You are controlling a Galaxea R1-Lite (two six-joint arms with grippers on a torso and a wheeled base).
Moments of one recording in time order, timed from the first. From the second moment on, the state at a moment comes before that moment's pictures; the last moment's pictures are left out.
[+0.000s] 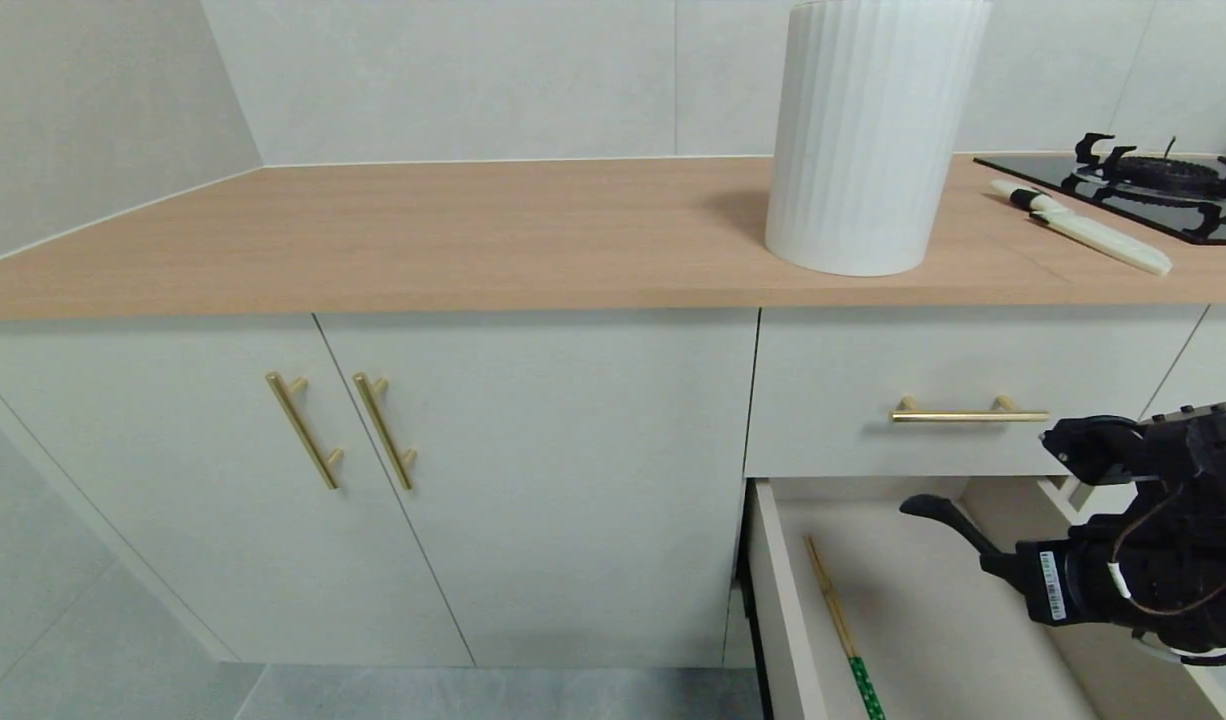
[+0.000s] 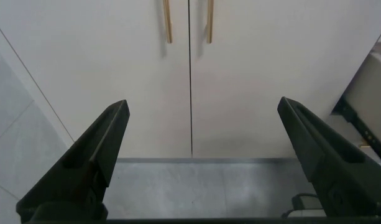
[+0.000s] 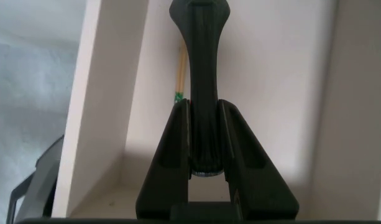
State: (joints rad) left arm 0.00 0.00 0.00 0.00 0.00 0.00; right arm 0.32 1.46 -0.57 -0.16 -0.07 0.19
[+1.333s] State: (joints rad) left arm 0.00 0.00 0.00 0.00 0.00 0.00; right arm 0.31 1.98 -0.49 -0.66 -0.12 0.20
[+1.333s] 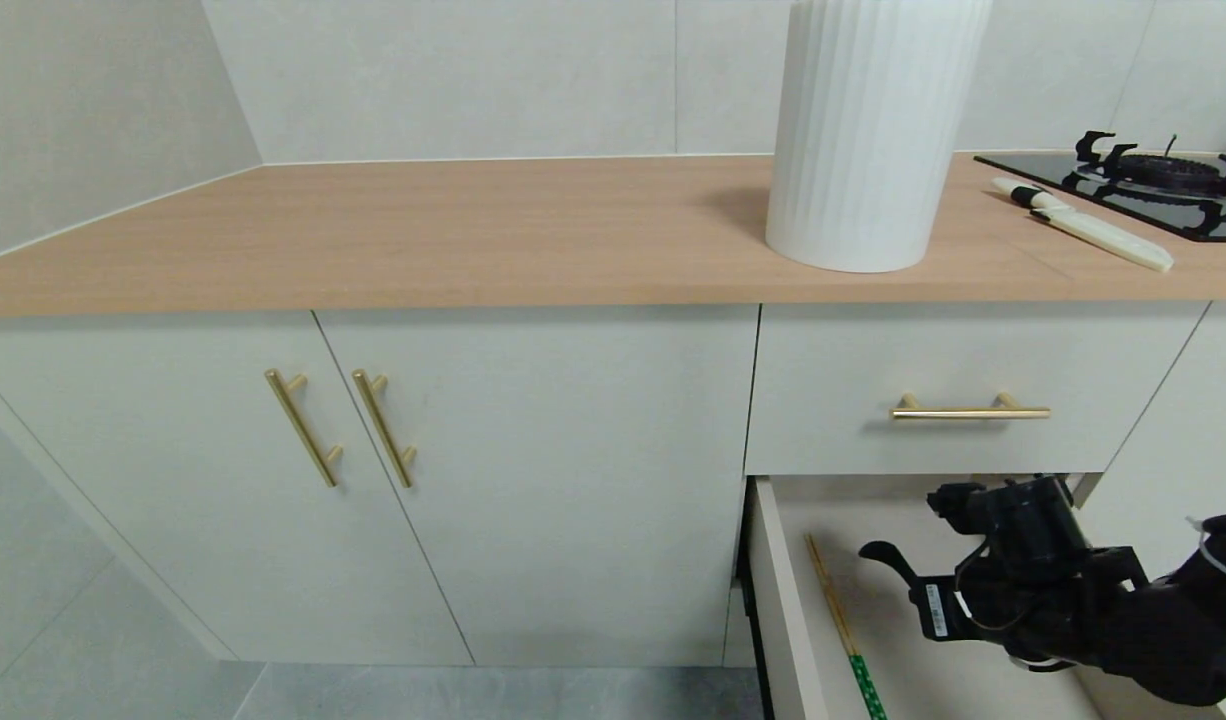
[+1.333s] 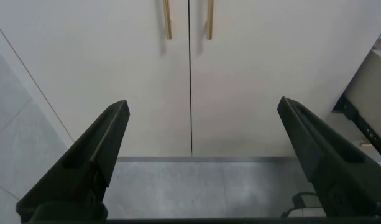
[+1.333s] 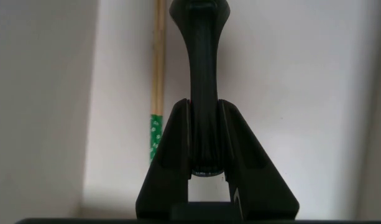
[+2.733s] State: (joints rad) left arm 0.00 0.00 0.00 0.00 0.00 0.00; right arm 0.29 2.18 -0.48 -0.79 -0.16 0.19
